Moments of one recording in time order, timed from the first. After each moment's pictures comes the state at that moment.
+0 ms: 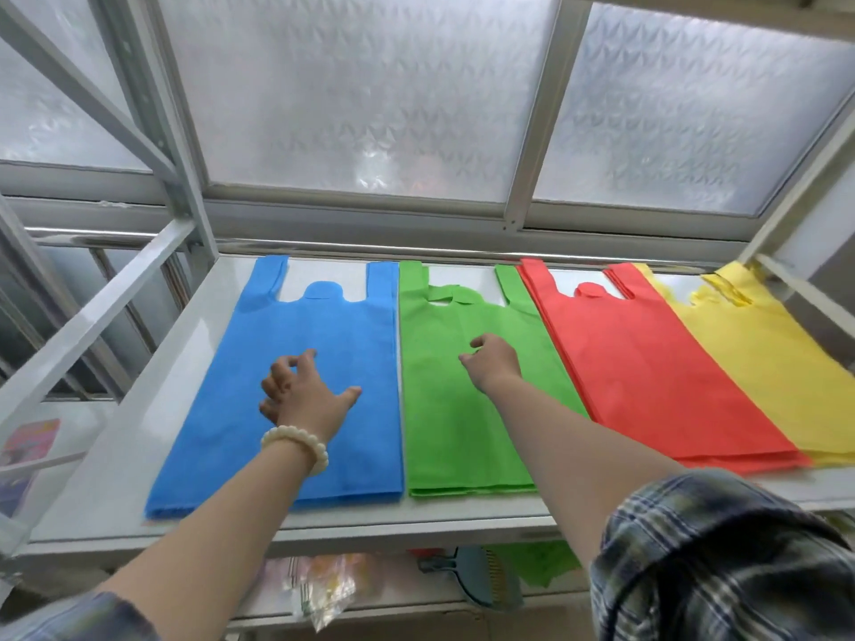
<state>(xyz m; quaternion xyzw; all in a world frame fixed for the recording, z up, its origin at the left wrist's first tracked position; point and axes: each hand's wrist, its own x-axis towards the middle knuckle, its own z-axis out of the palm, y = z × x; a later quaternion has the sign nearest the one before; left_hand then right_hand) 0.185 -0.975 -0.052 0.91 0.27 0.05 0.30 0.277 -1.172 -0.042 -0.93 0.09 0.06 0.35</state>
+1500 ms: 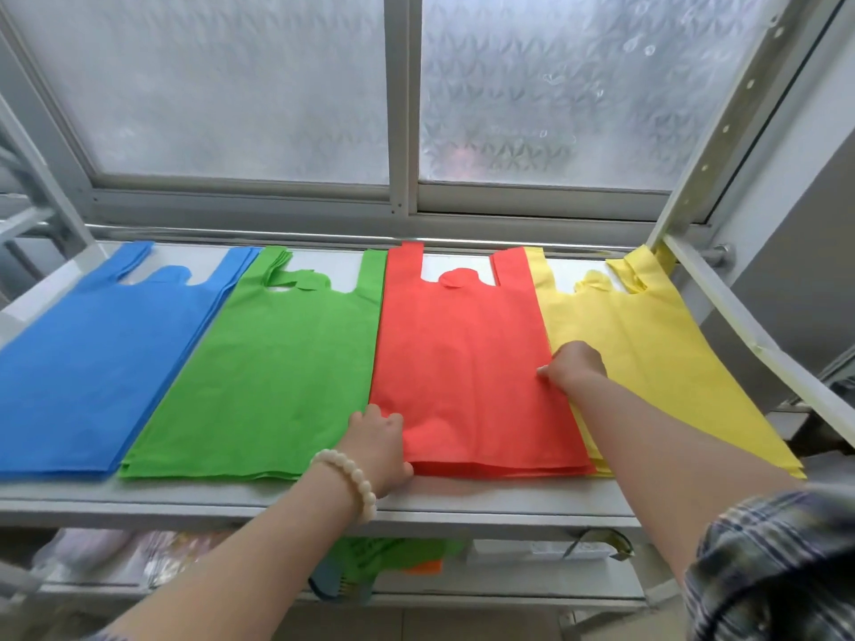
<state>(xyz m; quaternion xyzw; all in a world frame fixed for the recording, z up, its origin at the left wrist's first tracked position) 0.195 -1.351 -0.040 0.98 0.03 -0.19 0.05 0.343 -1.565 -0.045 -0.94 0.17 0.11 0.26</state>
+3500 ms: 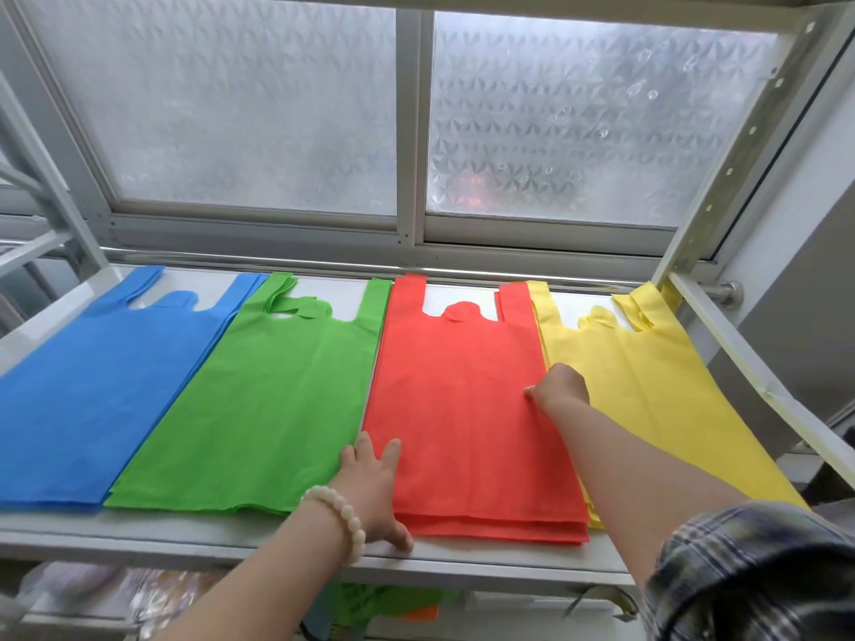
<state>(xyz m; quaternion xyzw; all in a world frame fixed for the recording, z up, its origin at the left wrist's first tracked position) 0.199 -1.345 -0.046 0.96 0.05 -0.26 0.07 0.367 -1.548 -0.047 -0.95 0.15 0.08 0.26</state>
